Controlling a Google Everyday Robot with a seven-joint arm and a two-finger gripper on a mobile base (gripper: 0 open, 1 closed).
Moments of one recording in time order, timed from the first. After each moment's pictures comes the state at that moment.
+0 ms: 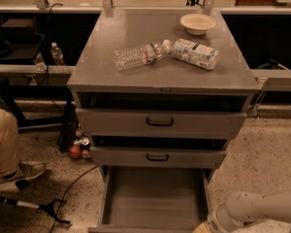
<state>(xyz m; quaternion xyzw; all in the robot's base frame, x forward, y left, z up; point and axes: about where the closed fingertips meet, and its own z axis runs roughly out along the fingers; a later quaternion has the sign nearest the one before) 0.363 -0.230 0.335 -0.23 0.96 0.15 0.05</state>
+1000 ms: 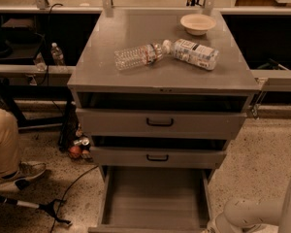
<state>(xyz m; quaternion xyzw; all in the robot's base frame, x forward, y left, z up) 0.339 -0.233 0.285 -0.21 0.96 0.17 0.01</state>
